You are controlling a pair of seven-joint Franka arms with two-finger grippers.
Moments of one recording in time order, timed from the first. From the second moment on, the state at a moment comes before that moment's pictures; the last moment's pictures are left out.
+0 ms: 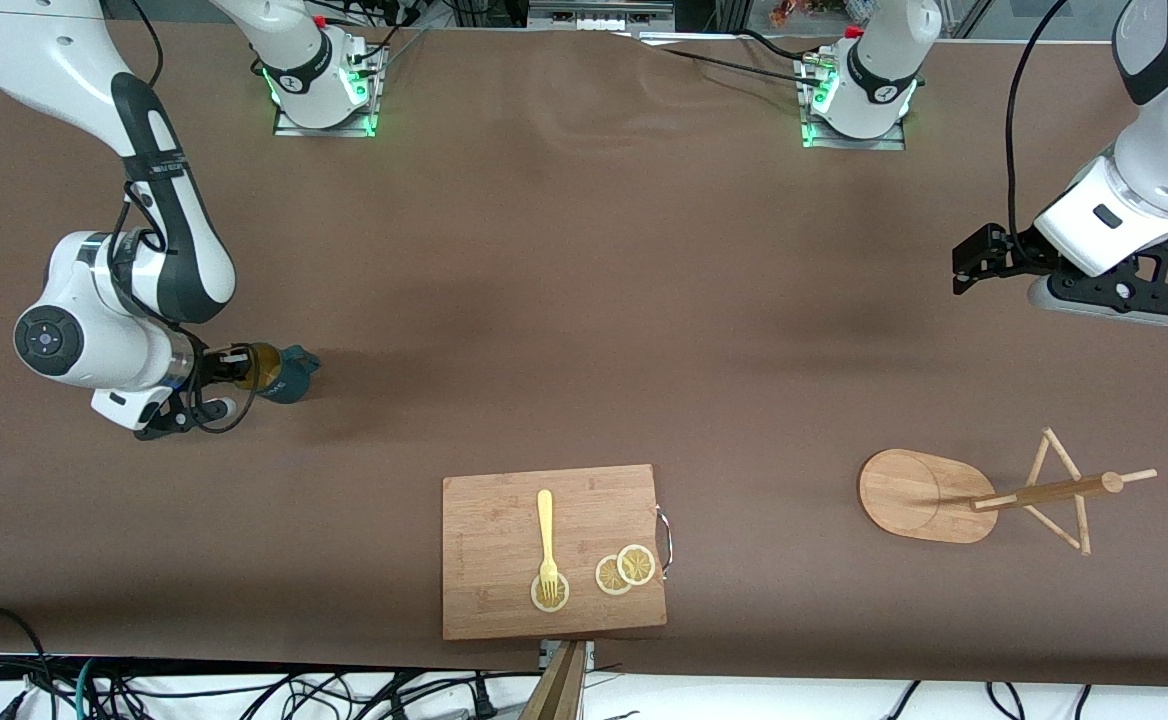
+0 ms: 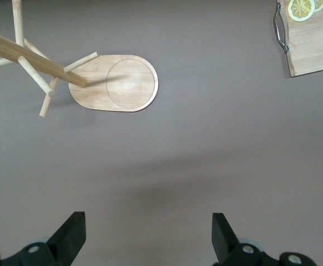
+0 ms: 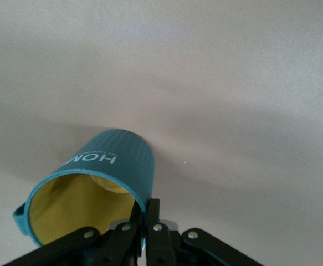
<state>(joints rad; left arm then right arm) 0.03 0.03 -0.13 -1.70 0.00 1.74 0.03 0.05 0.48 -0.07 -1.84 0.00 2.15 -0.33</state>
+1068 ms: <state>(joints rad) 0.03 0.03 -0.13 -1.70 0.00 1.74 0.03 0.32 0.50 -0.01 -1.71 0.14 2.13 0.20</state>
